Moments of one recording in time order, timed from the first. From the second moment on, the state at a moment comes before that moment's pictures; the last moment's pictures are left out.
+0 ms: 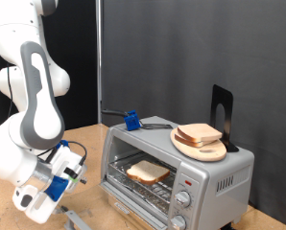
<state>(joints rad) -0.61 0.26 0.20 -2.50 1.01 2.15 -0.47</state>
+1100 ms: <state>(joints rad) -0.65 0.03 0.20 -2.50 1.05 1.78 -0.36</state>
